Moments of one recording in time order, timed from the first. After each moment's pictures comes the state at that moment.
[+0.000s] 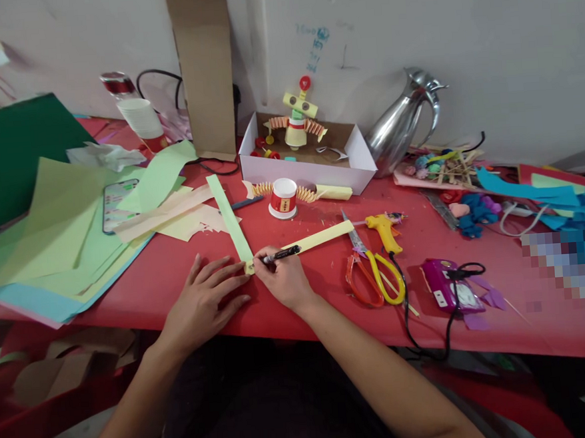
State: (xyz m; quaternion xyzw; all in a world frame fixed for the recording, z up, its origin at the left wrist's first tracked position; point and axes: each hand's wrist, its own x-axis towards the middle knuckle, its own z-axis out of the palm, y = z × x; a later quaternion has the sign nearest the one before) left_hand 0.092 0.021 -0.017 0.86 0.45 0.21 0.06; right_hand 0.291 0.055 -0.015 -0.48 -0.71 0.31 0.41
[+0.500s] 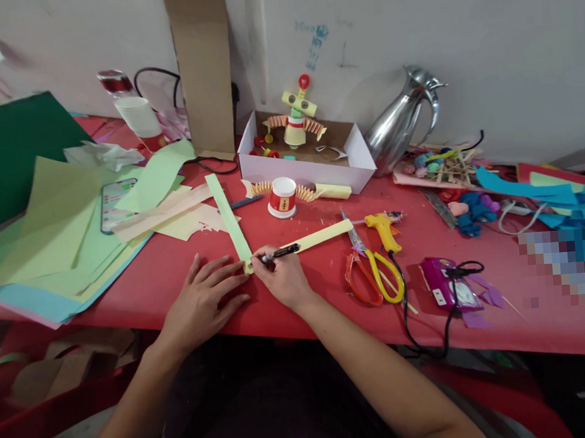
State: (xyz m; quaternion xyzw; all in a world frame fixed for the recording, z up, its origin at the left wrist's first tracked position) left_hand 0.092 0.021 -0.017 0.86 0.46 0.21 0.06; right_hand 0.291 0.055 -0.016 -0.49 -0.71 0.31 0.41
